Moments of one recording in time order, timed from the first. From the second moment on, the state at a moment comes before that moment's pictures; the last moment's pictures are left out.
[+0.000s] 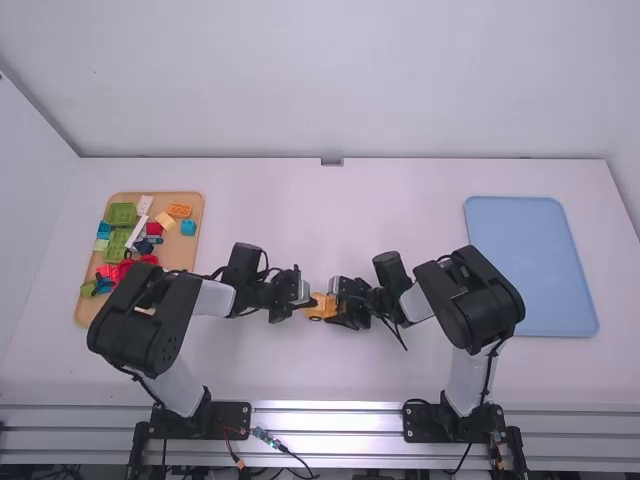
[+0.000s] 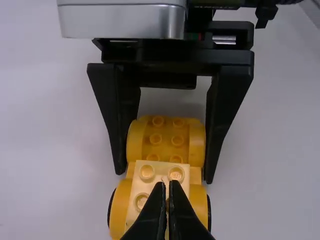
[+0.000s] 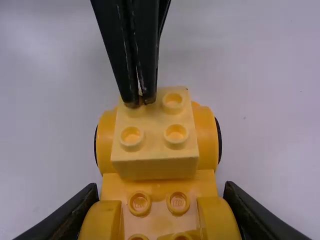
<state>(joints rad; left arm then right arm) -0.23 1.75 0.53 0.23 0.99 0.97 0.44 1.98 0.54 0.52 -0.87 -0.77</state>
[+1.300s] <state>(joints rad) -0.30 1.61 0.58 0.11 0.85 0.91 0.43 1.98 0.54 0.52 -0.86 -0.77</state>
